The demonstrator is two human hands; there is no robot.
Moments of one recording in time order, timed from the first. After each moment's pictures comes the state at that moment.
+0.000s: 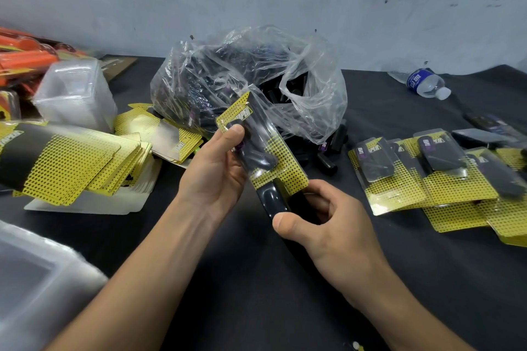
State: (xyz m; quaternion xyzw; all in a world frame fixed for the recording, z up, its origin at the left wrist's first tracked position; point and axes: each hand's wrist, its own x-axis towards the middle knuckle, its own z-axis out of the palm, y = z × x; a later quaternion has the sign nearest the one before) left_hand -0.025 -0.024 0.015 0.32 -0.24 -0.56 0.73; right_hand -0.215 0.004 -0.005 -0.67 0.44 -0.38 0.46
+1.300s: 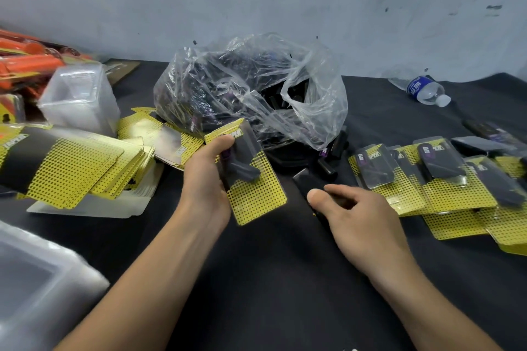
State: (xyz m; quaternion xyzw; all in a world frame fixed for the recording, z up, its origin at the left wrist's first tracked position) left_hand -0.024 -0.021 0.013 0.45 -0.15 -0.48 0.74; right_hand -0.234 -0.022 0.006 -0.66 0.61 -0.32 0.31
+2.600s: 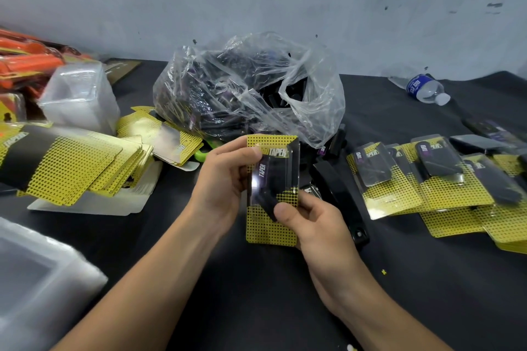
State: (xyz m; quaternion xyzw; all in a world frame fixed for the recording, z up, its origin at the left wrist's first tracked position) left_hand -0.034 -0.014 0.011 0.41 -0.36 -0.52 0.66; right_hand -0.195 -0.006 -0.030 -0.52 0.35 -0.44 0.64
